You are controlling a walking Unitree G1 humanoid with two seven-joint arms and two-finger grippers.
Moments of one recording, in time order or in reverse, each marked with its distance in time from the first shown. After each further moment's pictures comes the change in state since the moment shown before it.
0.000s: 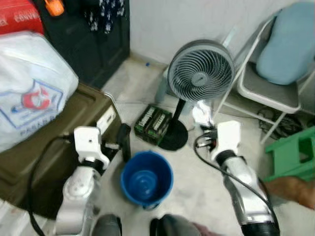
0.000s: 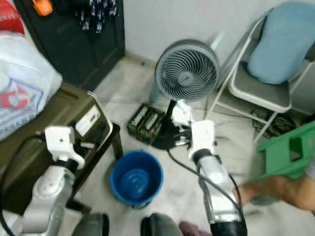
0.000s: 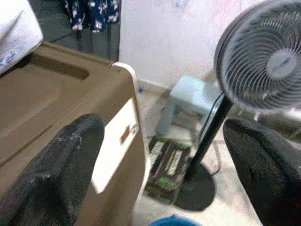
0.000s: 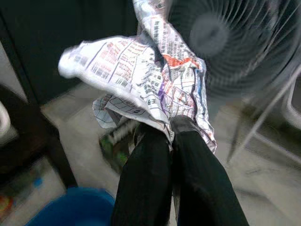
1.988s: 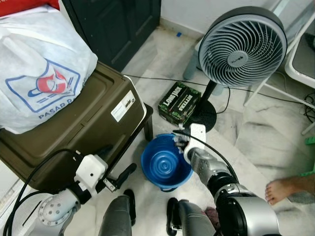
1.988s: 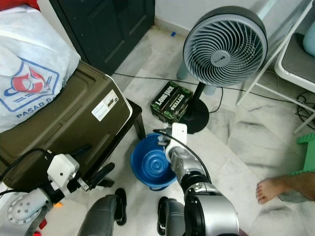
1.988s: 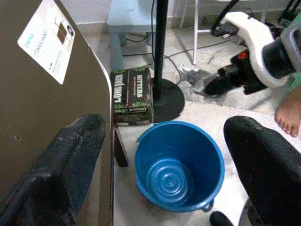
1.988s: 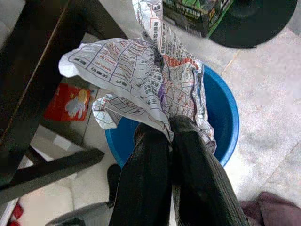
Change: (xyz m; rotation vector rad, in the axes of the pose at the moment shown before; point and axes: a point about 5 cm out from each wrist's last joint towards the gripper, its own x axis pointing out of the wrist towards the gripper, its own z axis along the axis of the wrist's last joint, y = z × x) left arm -0.048 0.016 -0.028 0.236 0.104 -0.499; right arm 0.066 0.049 -0.057 0.336 0.522 -0.040
